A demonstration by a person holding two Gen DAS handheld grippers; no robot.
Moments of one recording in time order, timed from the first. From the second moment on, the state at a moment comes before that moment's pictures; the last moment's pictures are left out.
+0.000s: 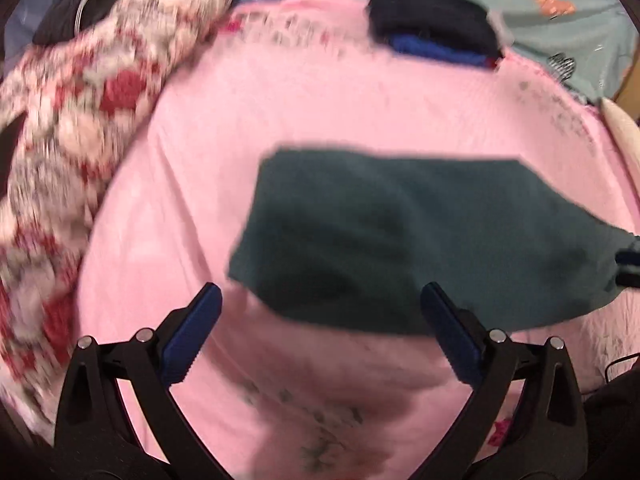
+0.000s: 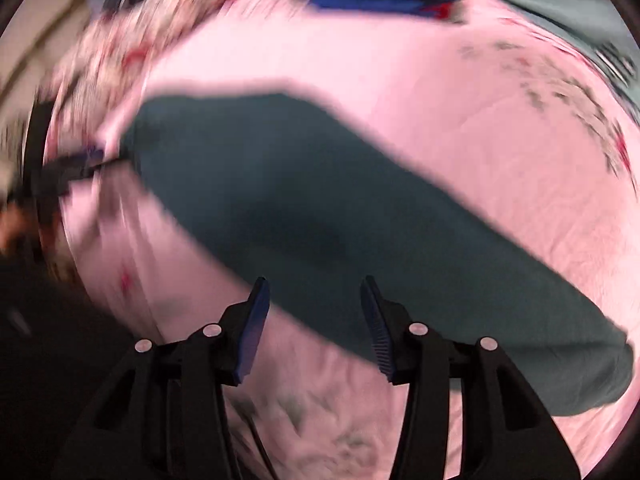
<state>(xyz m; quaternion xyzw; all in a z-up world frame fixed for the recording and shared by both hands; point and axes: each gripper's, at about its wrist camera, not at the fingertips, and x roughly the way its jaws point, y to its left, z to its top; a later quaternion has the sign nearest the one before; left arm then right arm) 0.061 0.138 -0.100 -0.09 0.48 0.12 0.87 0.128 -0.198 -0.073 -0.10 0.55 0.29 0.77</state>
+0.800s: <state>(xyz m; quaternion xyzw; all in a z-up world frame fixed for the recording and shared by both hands) 0.148 0.103 -0.154 -0.02 0.51 0.04 0.86 0.268 -0.097 -0.114 -0.14 0.59 0.35 0.72</state>
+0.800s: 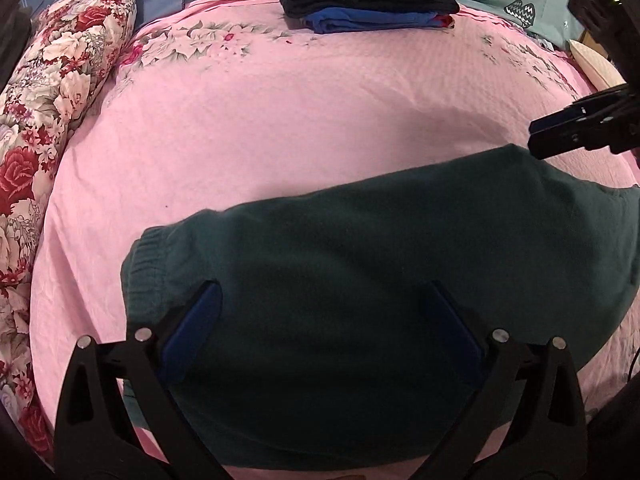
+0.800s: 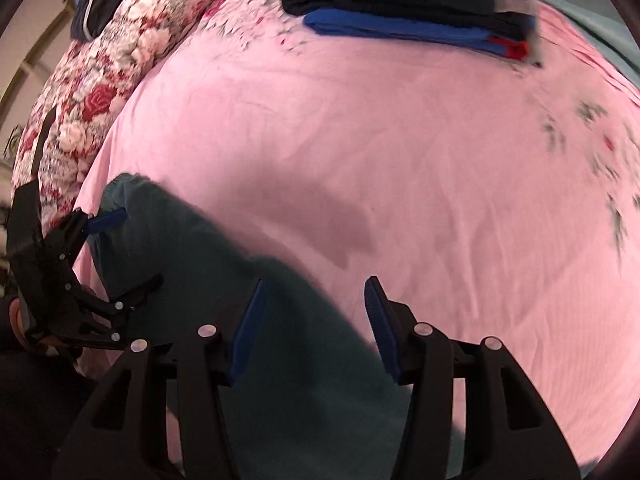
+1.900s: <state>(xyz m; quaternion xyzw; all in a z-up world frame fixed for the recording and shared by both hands) 0.147 0.102 -0.155 -0.03 0.51 0.06 0.86 0.259 -0.058 -0.162 0.03 0.67 0.56 0.49</state>
